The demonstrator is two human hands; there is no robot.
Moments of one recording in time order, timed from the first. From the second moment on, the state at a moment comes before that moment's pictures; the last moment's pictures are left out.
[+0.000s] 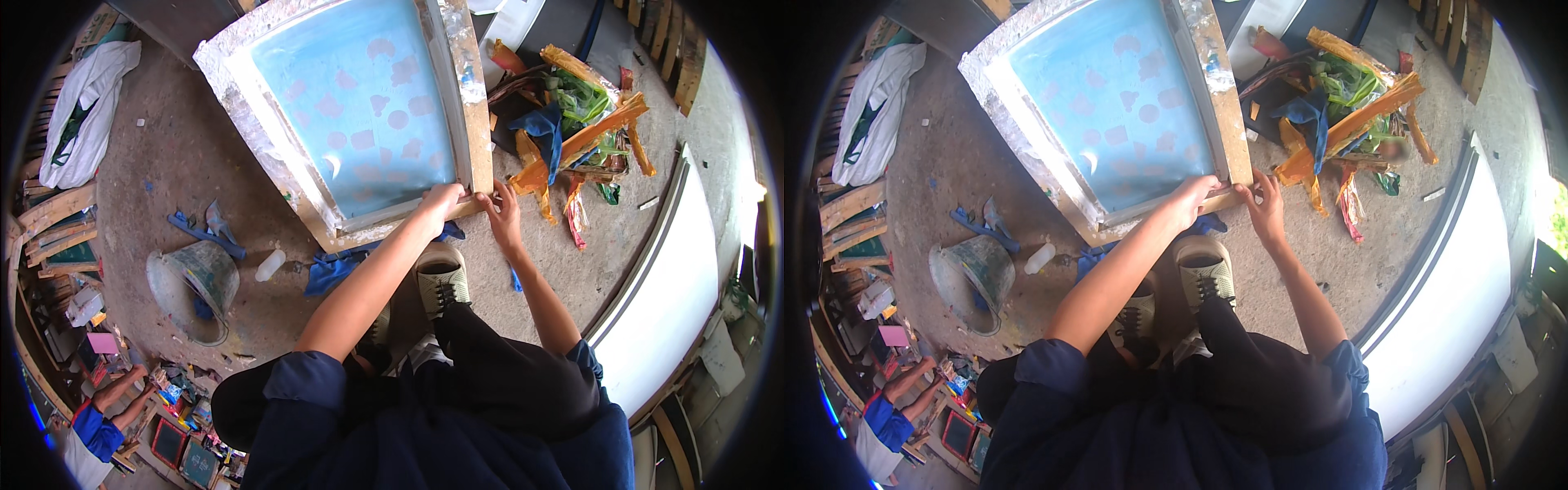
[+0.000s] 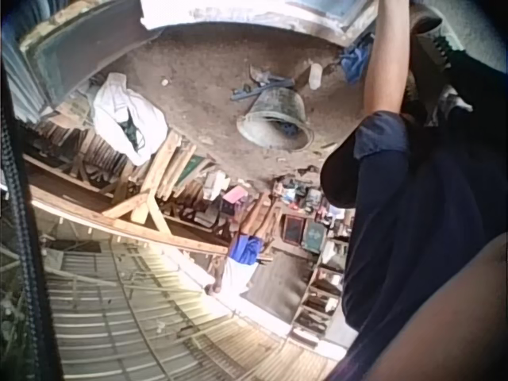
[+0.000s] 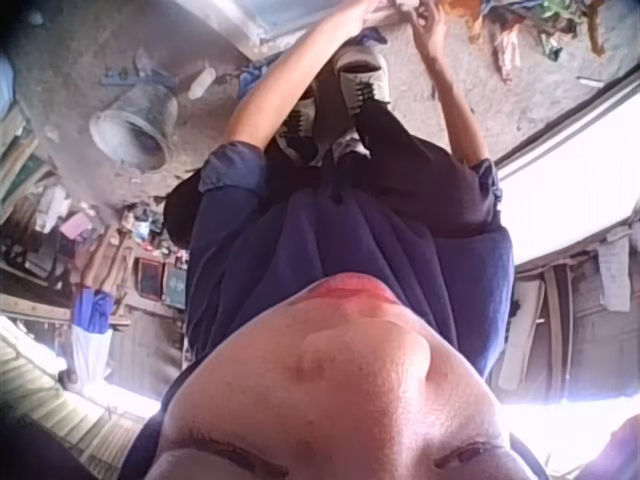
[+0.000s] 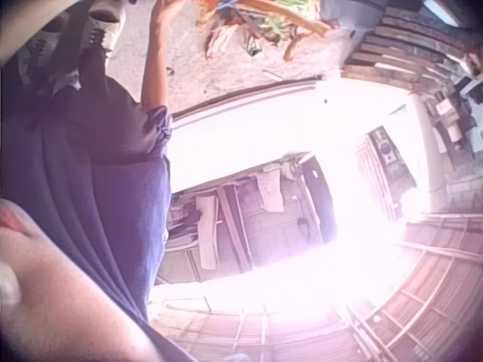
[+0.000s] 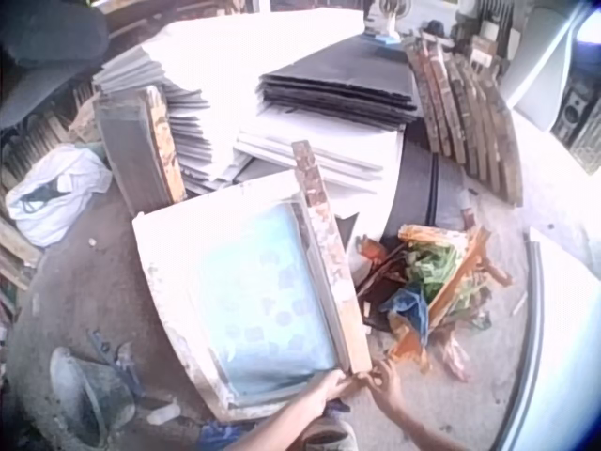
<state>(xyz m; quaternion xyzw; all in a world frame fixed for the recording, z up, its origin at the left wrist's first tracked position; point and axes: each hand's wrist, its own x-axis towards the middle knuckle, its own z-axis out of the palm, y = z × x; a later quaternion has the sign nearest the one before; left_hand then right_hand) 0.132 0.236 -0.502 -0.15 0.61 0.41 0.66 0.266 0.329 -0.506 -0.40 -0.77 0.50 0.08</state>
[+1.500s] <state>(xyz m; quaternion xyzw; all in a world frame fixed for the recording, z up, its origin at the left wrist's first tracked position) 0.121 0.247 -0.501 -0.02 0.72 0.32 0.62 0.254 0.328 -0.474 -0.35 -0.78 0.50 0.11</state>
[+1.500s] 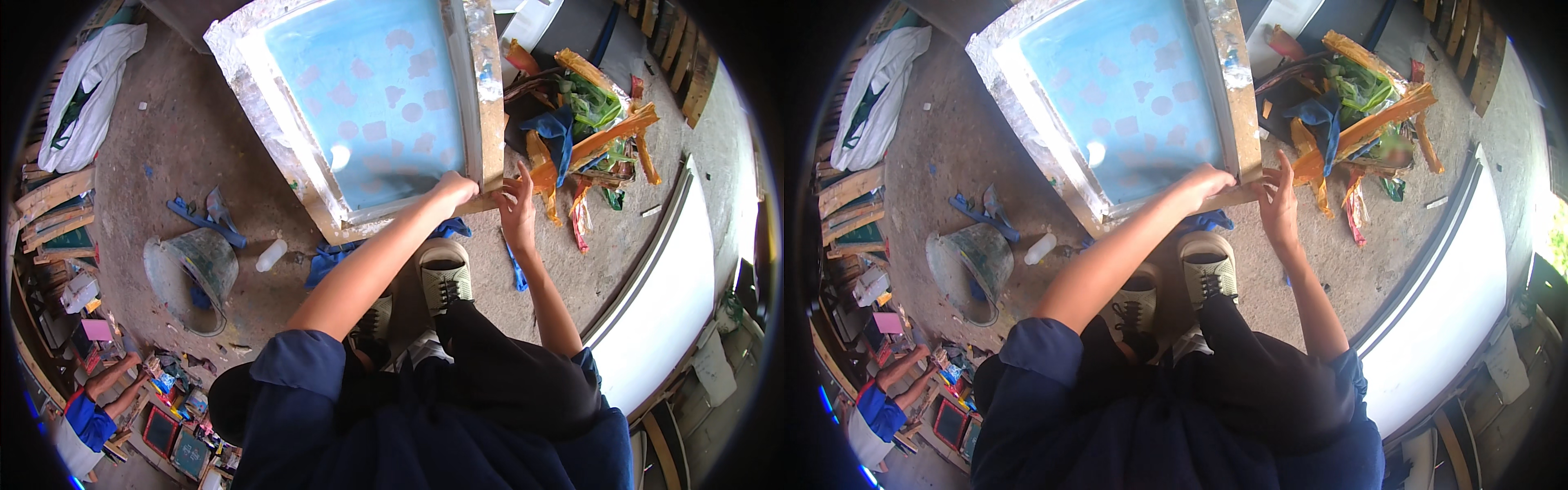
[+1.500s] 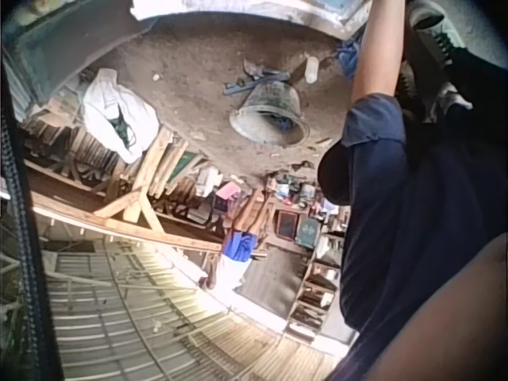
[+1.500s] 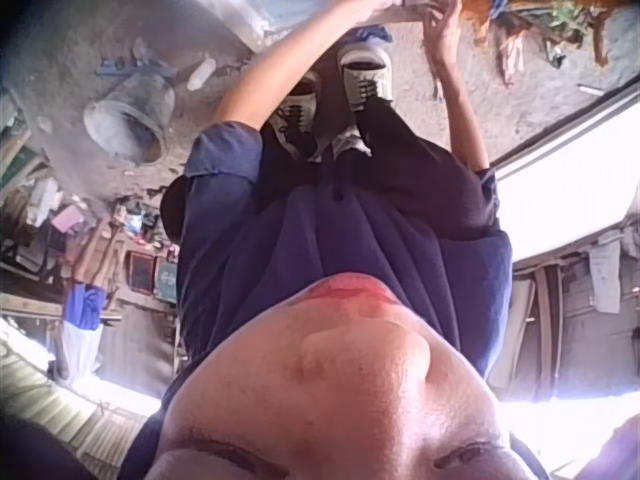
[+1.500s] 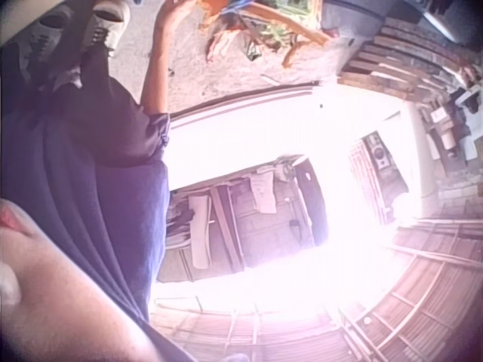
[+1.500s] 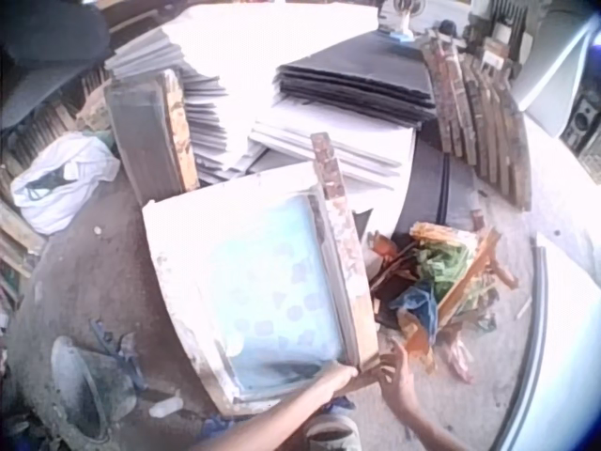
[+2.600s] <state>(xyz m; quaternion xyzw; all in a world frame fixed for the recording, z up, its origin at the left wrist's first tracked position) 0.142 0.251 -0.468 0.14 0.88 0.15 0.44 0.256 0.323 -0.481 -0.36 -0.77 0.51 0.17</state>
